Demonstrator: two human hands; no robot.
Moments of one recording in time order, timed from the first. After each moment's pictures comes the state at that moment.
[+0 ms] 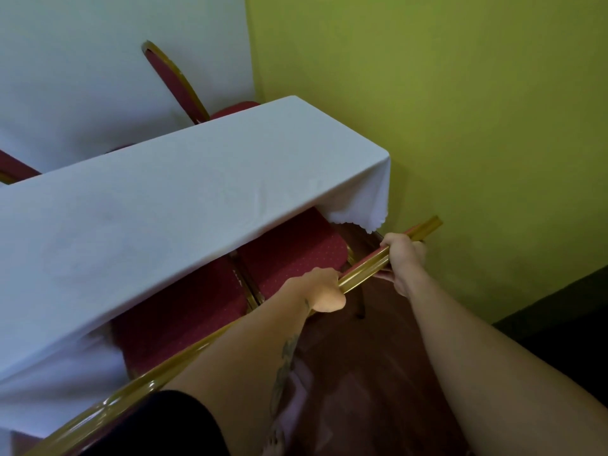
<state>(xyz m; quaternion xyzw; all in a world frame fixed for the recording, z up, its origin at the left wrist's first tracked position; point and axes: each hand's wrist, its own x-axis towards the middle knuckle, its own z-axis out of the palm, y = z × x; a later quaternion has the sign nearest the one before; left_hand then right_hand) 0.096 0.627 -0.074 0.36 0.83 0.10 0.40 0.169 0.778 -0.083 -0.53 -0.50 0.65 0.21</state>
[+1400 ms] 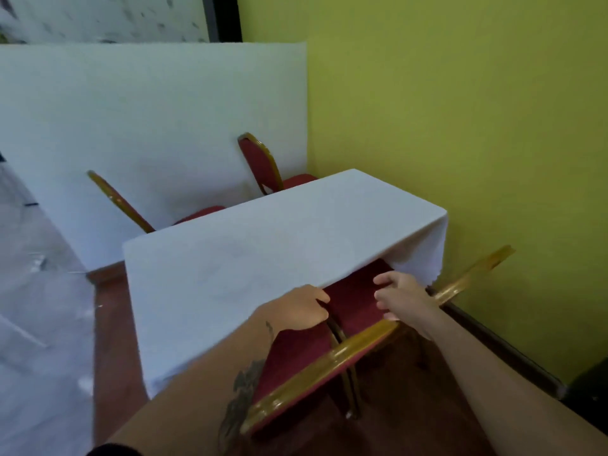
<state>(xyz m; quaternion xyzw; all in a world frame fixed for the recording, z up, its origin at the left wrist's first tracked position) 0.006 0.309 -0.001 0.36 0.86 0.19 0.31 0.133 0.495 -0.006 -0.37 -0.77 0.52 0.07</state>
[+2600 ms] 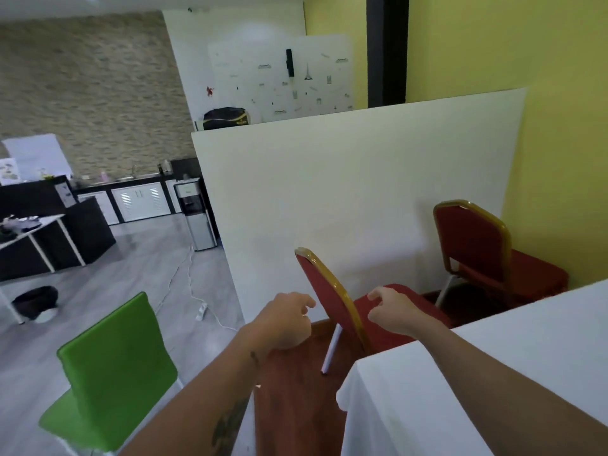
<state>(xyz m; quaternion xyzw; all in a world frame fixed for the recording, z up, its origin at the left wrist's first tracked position) -0.587 -0.159 0.068 0.18 0.96 0.19 0.09 -0.579 0.079 0.019 -0.12 -0.91 0.39 -0.04</state>
